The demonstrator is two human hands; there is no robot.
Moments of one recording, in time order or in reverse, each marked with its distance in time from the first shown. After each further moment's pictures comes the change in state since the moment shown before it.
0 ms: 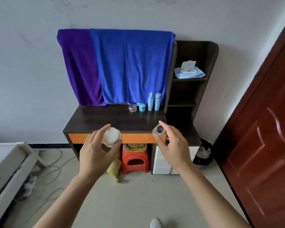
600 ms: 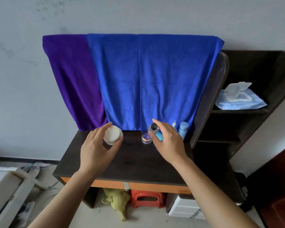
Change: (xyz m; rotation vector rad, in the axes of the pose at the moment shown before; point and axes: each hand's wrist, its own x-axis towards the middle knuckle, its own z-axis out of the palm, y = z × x) left_hand 0.310 -0.139 0.171 0.085 0.000 -0.037; right_hand 0.317 0.116 0.227 0.058 -0.107 -0.006
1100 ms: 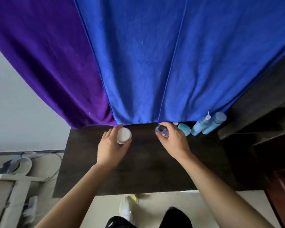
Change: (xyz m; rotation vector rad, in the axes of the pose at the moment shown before) left_hand 0.102 -0.213 0.156 -0.001 -0.430 -0.120; right_hand 0.071 0.074 0.209 -0.077 -0.242 0.419
